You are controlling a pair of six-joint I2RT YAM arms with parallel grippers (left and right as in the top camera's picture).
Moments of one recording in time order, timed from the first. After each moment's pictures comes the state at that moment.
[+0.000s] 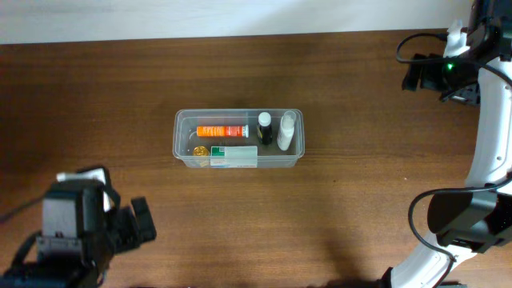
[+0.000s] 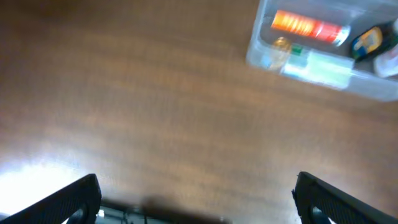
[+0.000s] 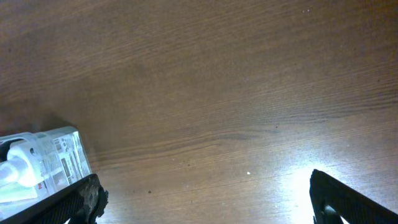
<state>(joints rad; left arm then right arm) -0.09 0.87 1.37 -1.55 -0.16 -0.31 -0.26 1.95 2.19 -1.50 -0.11 0.03</state>
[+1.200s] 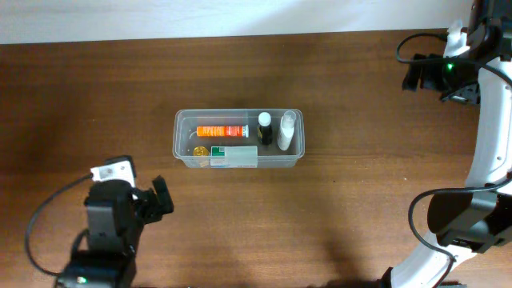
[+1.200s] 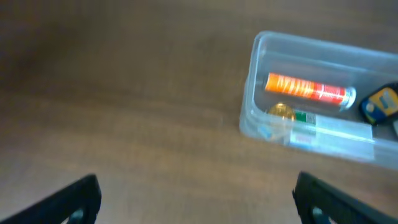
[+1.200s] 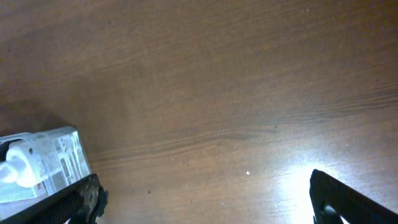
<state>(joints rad) -0.09 0.67 0.74 -0.77 -0.20 -0.22 -0.26 1.95 2.20 -1.50 -0.11 0.03</state>
